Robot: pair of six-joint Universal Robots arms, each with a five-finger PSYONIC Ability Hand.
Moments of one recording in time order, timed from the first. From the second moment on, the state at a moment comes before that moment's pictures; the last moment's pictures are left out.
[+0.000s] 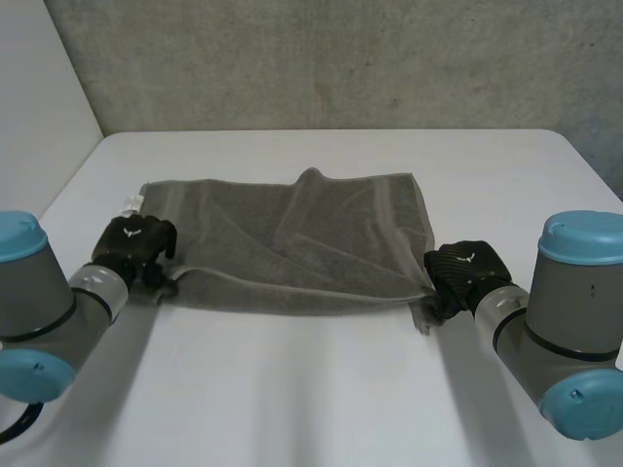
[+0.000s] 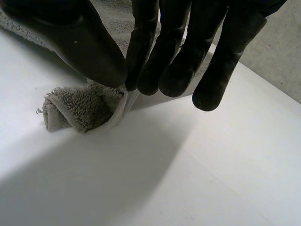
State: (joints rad) left arm 4.54 -2.05 -1.73 3.50 -1.40 3.45; right arm 1.97 -1.12 1.67 -0.13 1.54 2.81; left_hand 1.02 1.02 1.02 1.02 0.84; right_hand 1.33 1.34 1.34 1.33 1.17
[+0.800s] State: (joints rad) left arm 4.54 -2.04 -1.78 3.63 -1.52 3.56; right arm 1.96 -1.12 1.68 -0.15 1.54 2.79; left_hand 1.35 1.35 1.37 1.35 1.19; right_hand 1.33 1.34 1.34 1.33 1.17
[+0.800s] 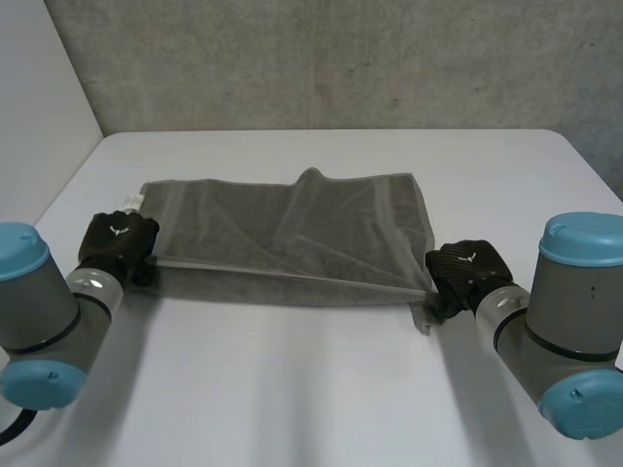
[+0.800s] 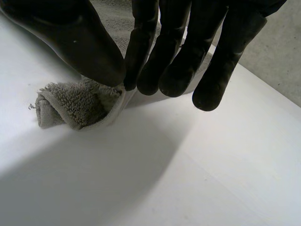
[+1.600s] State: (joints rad) left arm 4.58 -1.96 -1.86 3.64 -1.45 3.77; right arm 1.93 -1.07 1.49 0.02 1.44 2.65; left_hand 1.35 1.35 1.37 1.35 1.20; right_hand 1.18 1.18 1.19 1.19 1.01
